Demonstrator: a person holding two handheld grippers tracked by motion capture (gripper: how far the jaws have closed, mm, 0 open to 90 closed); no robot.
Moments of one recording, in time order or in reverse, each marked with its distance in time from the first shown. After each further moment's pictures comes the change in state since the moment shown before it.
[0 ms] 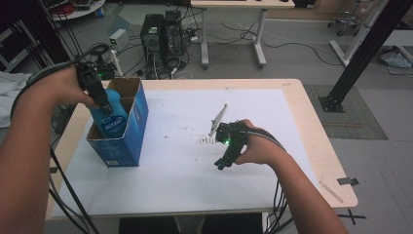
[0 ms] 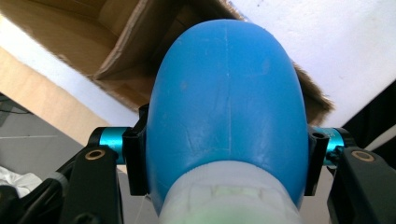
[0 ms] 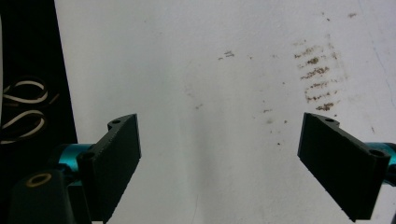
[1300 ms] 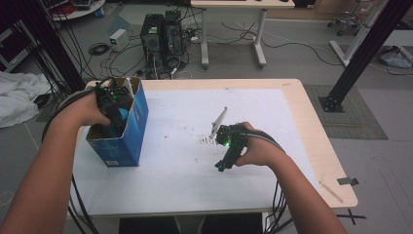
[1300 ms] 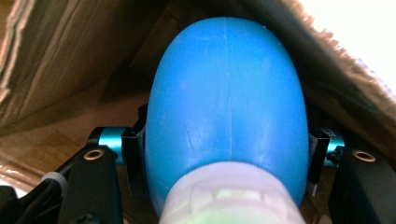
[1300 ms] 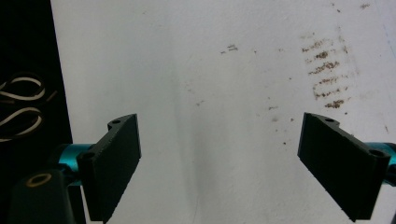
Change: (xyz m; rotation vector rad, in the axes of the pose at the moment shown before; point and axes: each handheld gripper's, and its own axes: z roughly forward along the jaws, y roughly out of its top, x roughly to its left) left arm -0.001 0.008 0.074 0.023 -0.015 -0.018; right arm -0.002 -0.006 0.008 0.003 0.013 0.002
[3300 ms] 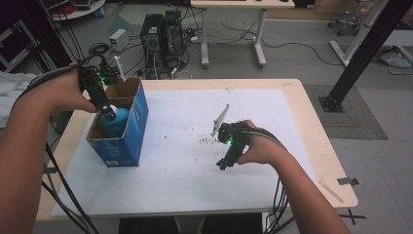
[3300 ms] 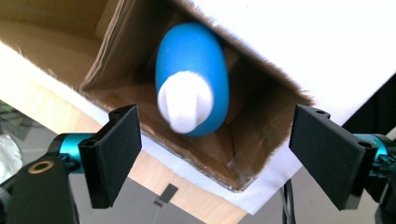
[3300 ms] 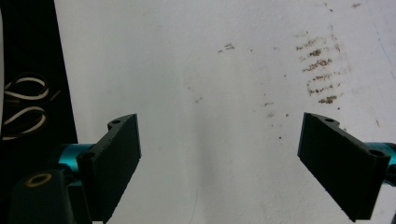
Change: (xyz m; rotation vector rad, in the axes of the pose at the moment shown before) left arm -0.029 -0.010 -0.092 -0.052 0.059 0.142; right arm -0.002 0.000 -0.008 0.000 0.001 0.004
